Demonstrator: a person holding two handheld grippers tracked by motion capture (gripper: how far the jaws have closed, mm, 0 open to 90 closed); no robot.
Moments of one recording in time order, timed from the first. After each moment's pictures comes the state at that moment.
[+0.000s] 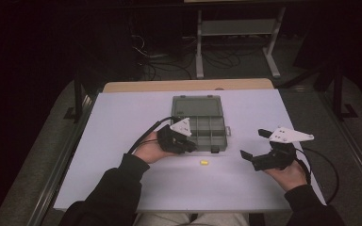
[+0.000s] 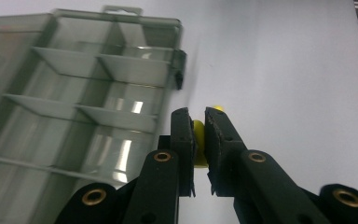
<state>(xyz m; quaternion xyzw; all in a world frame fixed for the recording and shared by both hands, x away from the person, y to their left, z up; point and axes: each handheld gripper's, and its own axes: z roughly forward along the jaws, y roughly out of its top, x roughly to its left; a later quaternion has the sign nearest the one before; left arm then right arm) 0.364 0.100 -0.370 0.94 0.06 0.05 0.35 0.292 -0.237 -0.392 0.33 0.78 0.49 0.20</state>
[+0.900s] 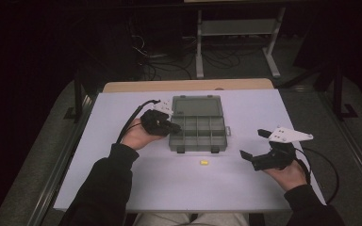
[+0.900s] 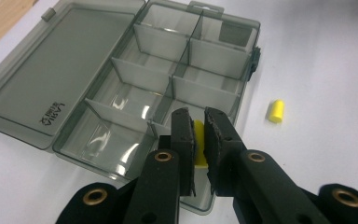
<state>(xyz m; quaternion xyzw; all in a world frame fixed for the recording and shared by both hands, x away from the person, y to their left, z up) 0.404 0.143 -0.360 0.92 0.14 0.06 0.36 0.293 -0.236 -0.393 0.33 0.78 0.49 0.20</state>
